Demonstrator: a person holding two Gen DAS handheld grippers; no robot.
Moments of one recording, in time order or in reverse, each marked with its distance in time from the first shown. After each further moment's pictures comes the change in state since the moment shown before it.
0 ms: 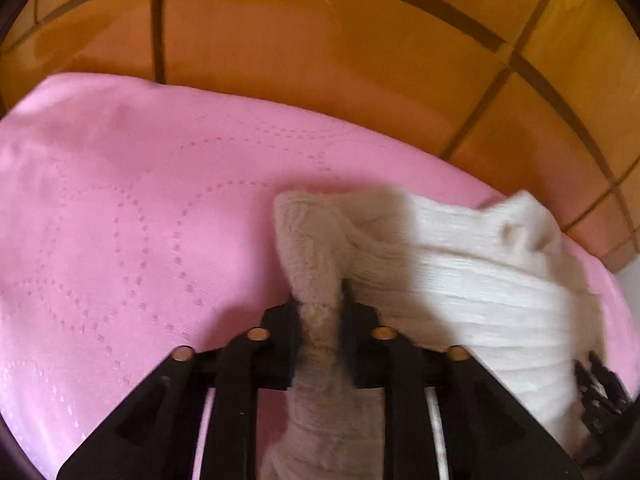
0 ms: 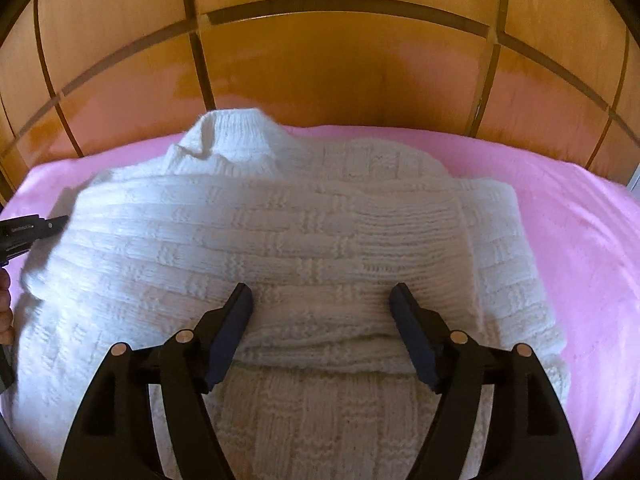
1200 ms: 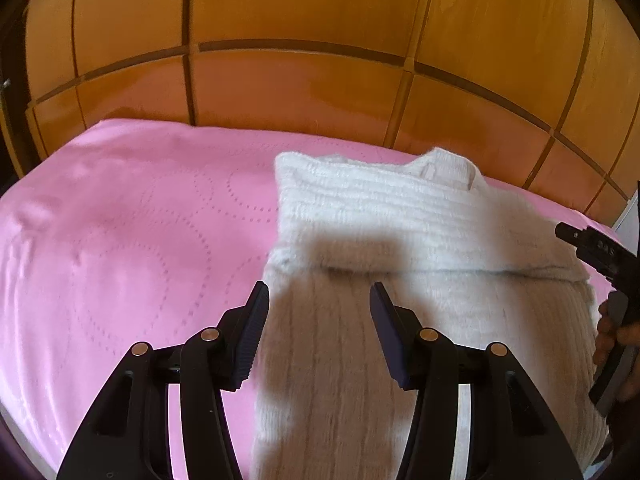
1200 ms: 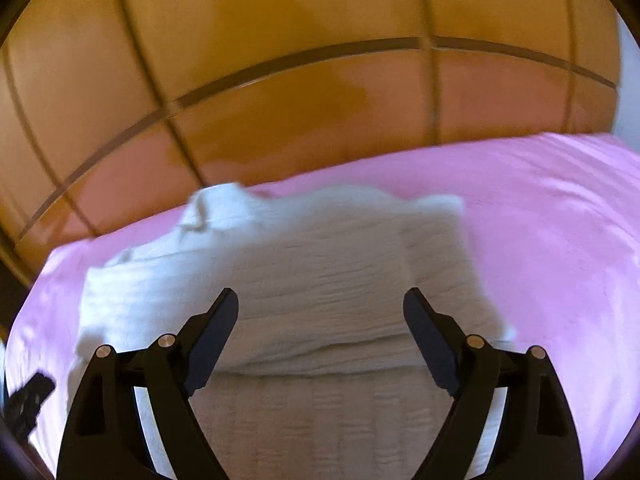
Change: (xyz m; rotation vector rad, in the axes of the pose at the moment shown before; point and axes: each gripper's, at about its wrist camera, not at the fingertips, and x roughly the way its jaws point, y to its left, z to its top) left arm -0.129 -0.044 -0.113 0.137 -0.151 0.043; right arm -0.046 -0.047 0.010 0.239 -0.088 0.058
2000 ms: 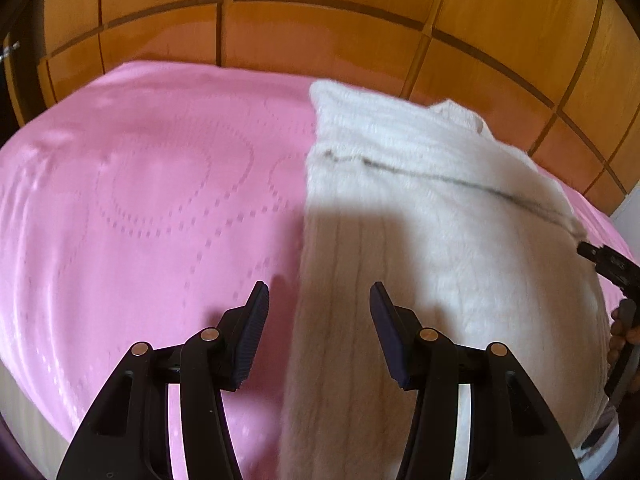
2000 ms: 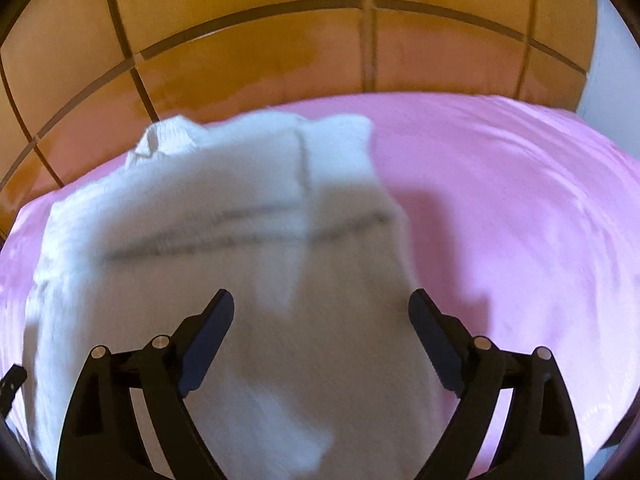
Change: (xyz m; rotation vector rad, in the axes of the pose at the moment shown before) left arm -0.025 0.037 -0.075 -0.052 0.119 -0.018; right arm -0.036 -0.045 -0.058 -0.047 0.121 -0.124
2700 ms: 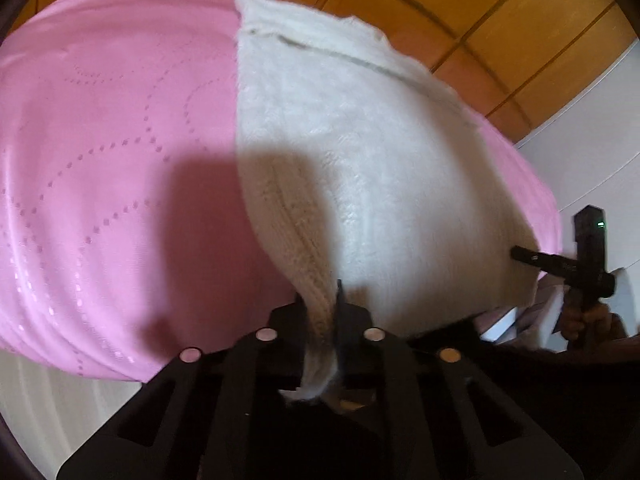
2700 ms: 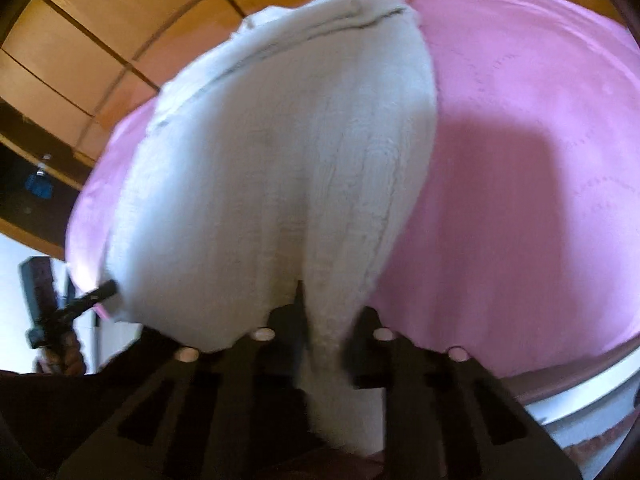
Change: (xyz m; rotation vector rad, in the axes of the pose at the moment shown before) left arm -0.050 0.027 -0.084 0.069 0.225 -0.419; right arm -0.087 -0.026 -0.122 -0.005 0.302 0.425
